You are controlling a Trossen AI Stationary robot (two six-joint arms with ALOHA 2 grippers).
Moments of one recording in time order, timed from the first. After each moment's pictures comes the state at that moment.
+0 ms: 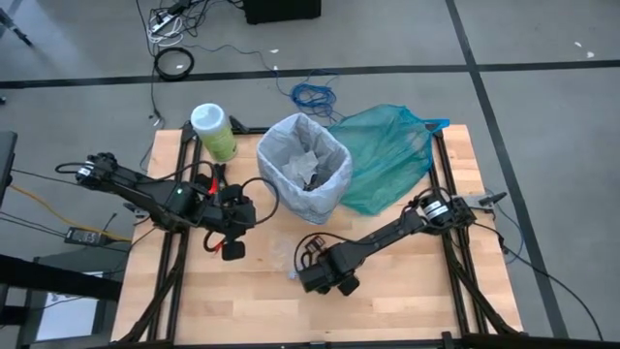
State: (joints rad) left arm -0.37 1.21 1.17 -1.03 -0.28 -0.39; right arm 0.42 2.23 1.83 -1.10 0.21 -0.29
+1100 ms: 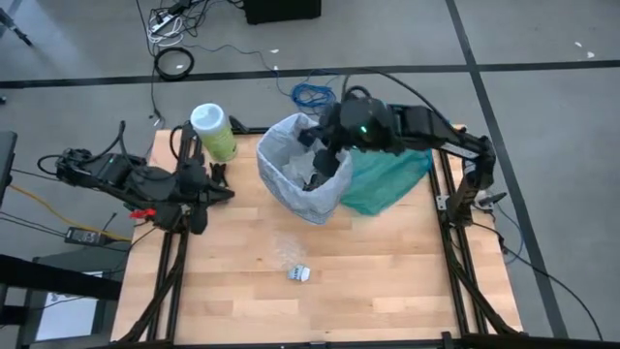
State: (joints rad) left arm -0.37 0.82 1.17 -0.89 -0.44 -0.37; right arm -0.04 1.80 2.30 -1.04 0.38 0.10
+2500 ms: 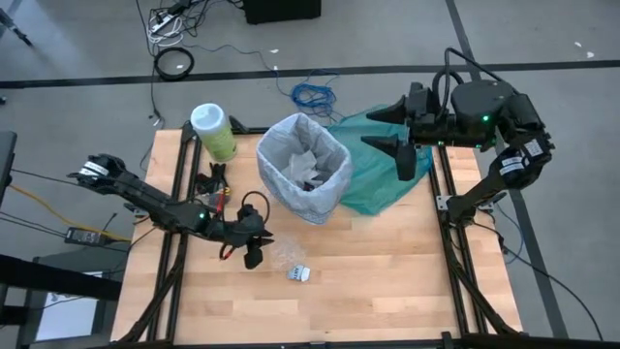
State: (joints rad) left arm -0.37 1.24 0.51 0.00 -0.33 -0.58; right arm 0.13 1.51 2.35 -1.13 0.37 0.14
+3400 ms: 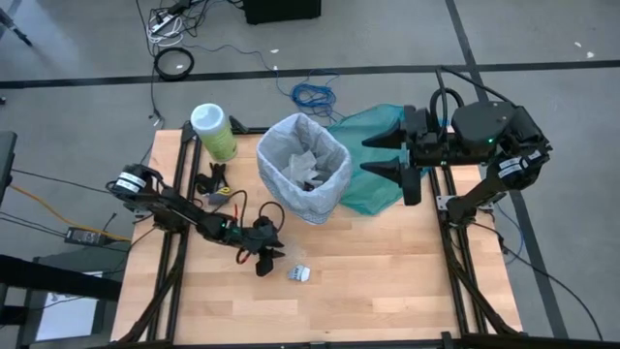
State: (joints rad) left arm -0.32 1.64 0.45 0.47 -0.15 -0.54; right arm 0.28 1.53 2.35 -1.11 0.37 0.27
